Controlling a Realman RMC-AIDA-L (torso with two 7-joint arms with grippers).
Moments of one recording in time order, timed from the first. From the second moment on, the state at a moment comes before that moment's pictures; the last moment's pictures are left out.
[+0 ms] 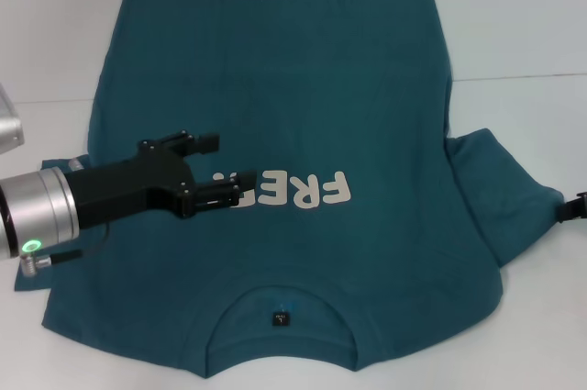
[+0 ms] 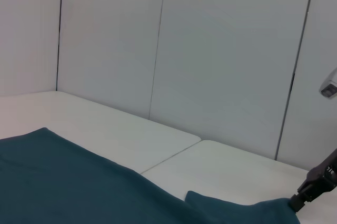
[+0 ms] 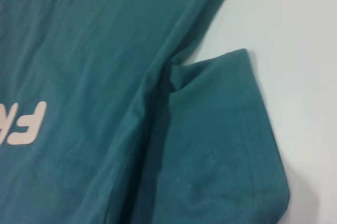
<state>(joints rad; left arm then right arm) -0.62 -2.16 0.61 0.70 1.97 1.42 -1.35 0.61 1.94 -0.58 -0.78 -2.61 -1.26 2.27</state>
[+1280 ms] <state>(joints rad) -0.62 -2.16 0.61 0.68 1.97 1.40 -1.35 0.61 1.96 -0.58 -0.78 -2.69 -1.06 2.25</state>
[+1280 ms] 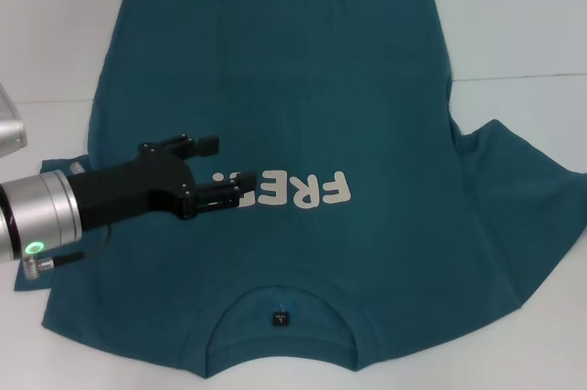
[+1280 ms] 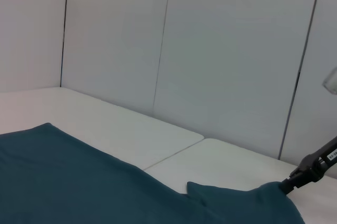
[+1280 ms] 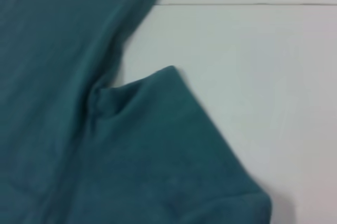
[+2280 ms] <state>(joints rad) -0.59 -2.14 0.61 0.70 1.97 1.55 -1.30 0.65 2.07 -0.73 -1.01 -2.55 -1.24 2.23</state>
